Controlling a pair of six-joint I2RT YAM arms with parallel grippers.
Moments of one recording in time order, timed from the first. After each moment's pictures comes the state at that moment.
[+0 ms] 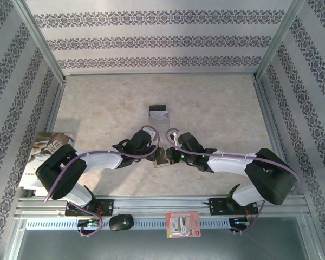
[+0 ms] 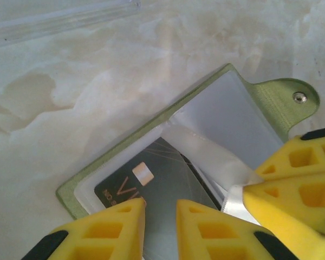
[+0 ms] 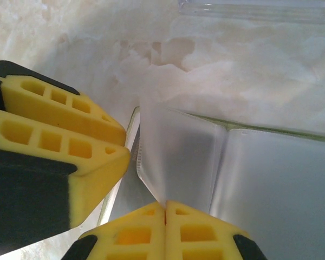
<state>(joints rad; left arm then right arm) -0.76 1.54 0.66 0.08 0.08 -0.49 0.79 1.43 0.52 0.18 -0.16 0.54</state>
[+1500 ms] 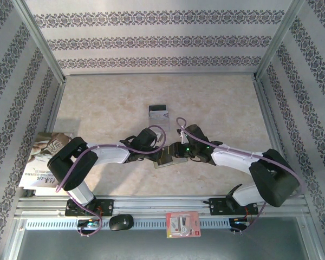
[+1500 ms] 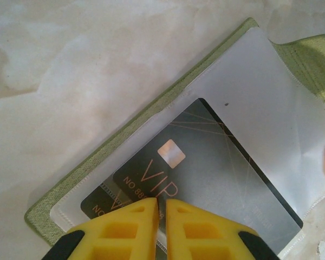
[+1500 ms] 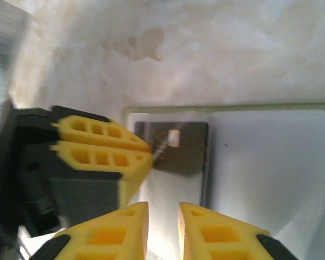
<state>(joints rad) -0.75 1.67 0.76 -0.02 0.15 -0.44 0.64 1.41 0.59 -0.02 -0.34 0.66</state>
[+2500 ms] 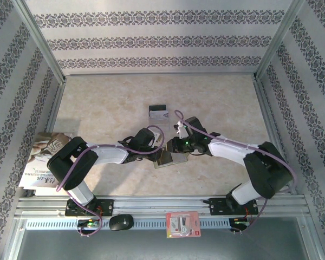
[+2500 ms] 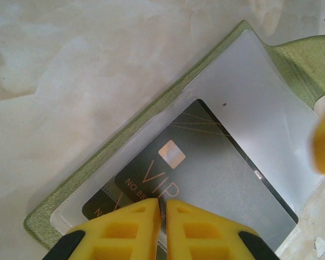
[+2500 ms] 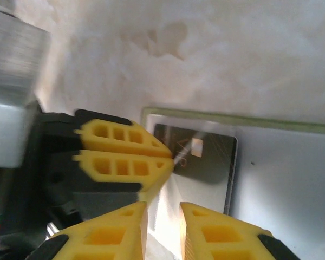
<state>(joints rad) -0.72 1.67 0.72 0.05 0.19 -0.43 0.58 1.53 0.73 -0.12 -0.52 0.60</state>
